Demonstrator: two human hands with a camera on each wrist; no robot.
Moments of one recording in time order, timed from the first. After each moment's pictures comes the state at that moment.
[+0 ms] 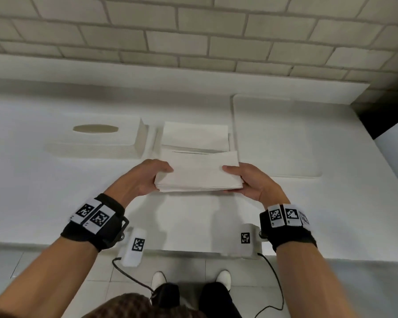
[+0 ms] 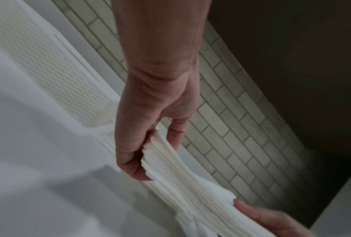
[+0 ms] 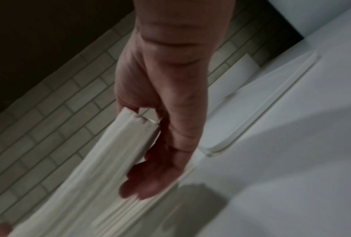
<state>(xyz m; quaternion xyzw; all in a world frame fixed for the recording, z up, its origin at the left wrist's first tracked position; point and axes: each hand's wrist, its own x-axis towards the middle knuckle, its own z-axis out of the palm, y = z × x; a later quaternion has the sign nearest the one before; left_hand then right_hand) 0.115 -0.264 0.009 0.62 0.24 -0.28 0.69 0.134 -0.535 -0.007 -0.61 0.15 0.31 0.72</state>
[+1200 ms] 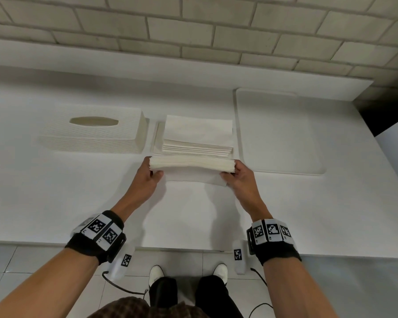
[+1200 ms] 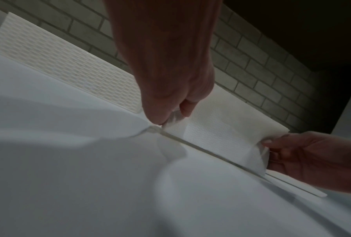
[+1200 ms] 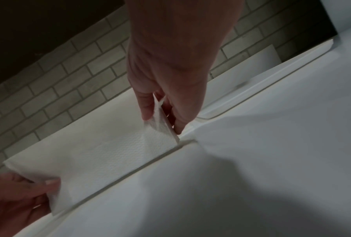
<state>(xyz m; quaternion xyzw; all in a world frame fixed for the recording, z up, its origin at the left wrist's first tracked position) 0.097 -0.241 -0.067 0.80 0.10 -0.06 0.59 0.110 -0.506 -0.054 -0.73 0.05 0.08 0.68</state>
